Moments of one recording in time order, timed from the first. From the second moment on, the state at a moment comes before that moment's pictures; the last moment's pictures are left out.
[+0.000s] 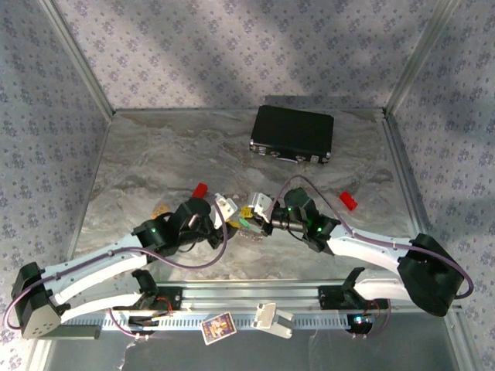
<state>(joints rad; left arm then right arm) -1.00 0.94 0.67 -0.34 -0.02 -0.04 0.85 1.22 0.53 0.39 -0.35 -0.29</state>
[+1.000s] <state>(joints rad) -1.00 0.94 0.58 -0.15 -0.07 0.13 0.74 1.06 0.59 0.18 -0.44 -0.29</state>
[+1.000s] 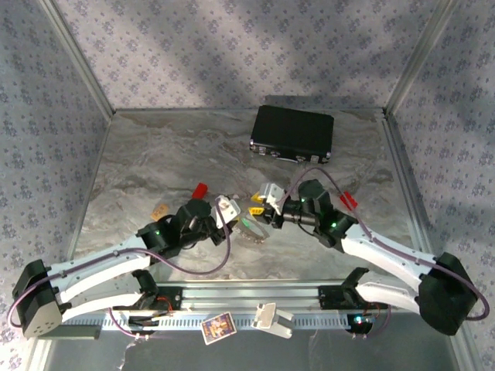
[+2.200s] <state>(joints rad) -0.78 0.84 0.41 0.16 0.47 0.27 0.81 1.16 0.67 0.02 -0.46 -0.46</state>
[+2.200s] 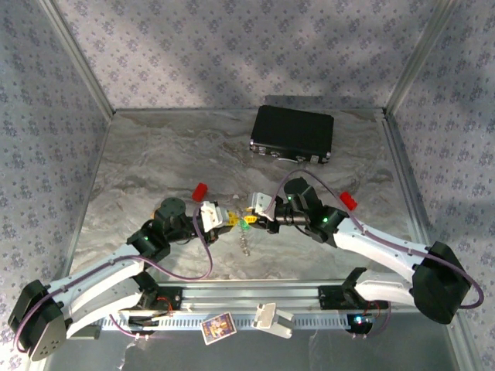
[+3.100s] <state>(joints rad) -0.78 0.86 0.41 0.15 0.49 0.30 0.83 1.15 0.71 -0.07 -0.52 -0.48</state>
